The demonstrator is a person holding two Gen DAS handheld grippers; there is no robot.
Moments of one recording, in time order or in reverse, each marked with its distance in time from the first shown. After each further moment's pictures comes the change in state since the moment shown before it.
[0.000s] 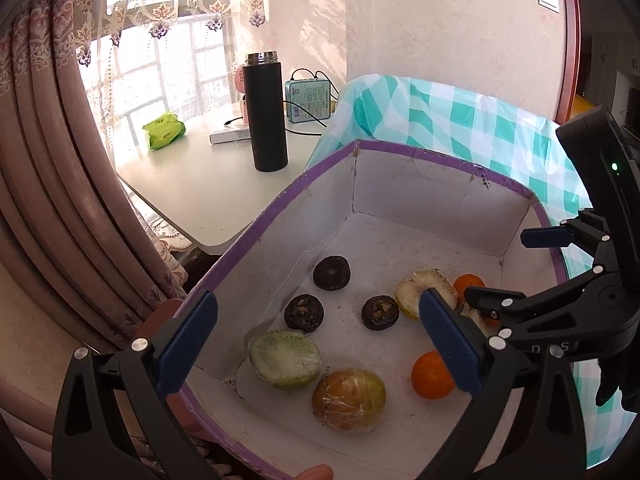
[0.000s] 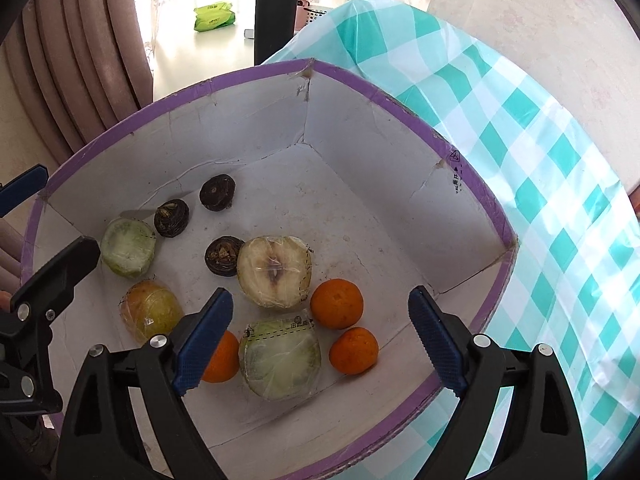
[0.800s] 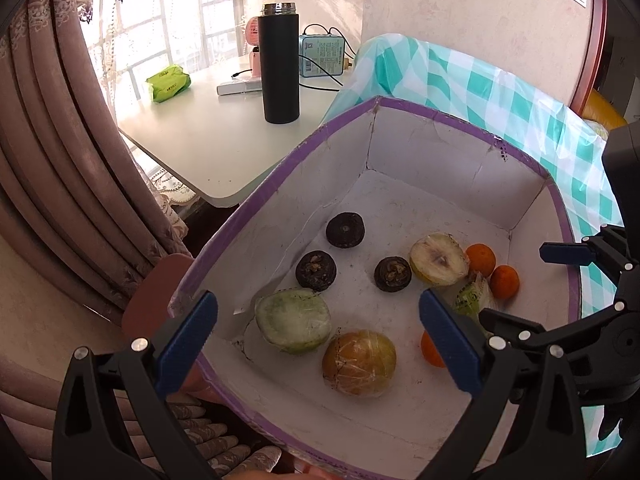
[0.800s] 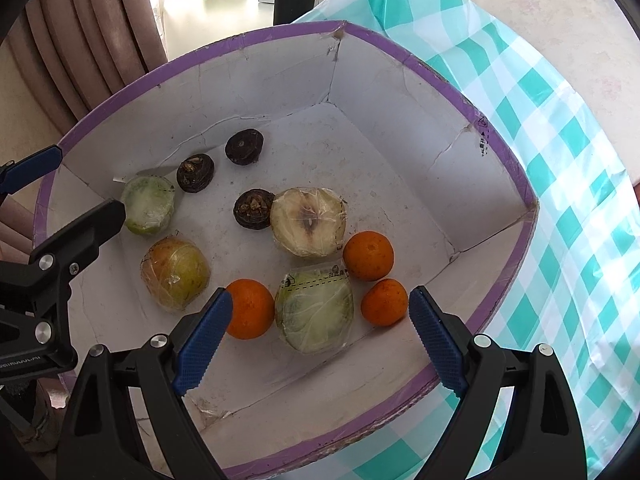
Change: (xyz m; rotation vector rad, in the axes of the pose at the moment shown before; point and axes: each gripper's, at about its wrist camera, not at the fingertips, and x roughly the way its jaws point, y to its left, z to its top) left arm 0.011 0.015 -0.006 -0.059 0.179 -0.010; right arm -0.002 0.026 -0.014 -0.023 0.138 0.001
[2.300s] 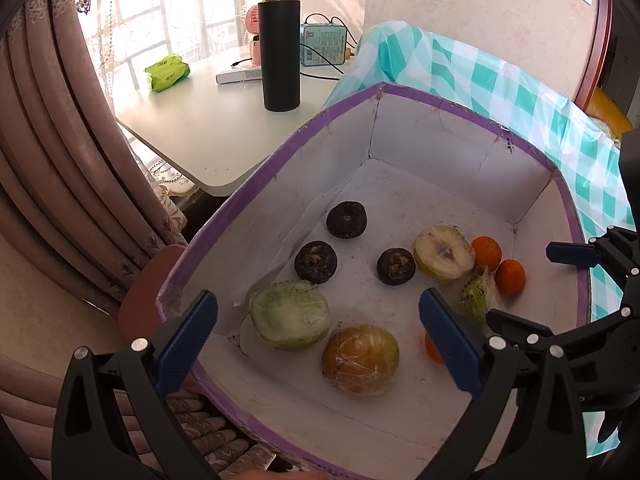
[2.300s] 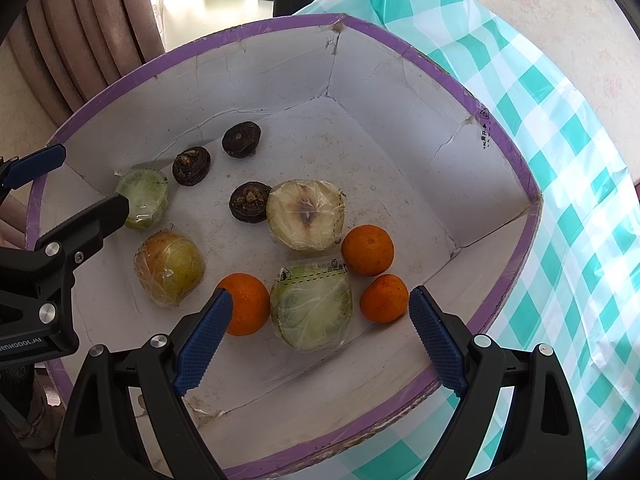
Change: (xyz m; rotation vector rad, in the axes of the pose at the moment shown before) left arm 0.011 0.000 -0.004 -0.005 0.025 -0.005; right arm 0.004 -0.001 -0.003 -0.004 0.002 -0.004
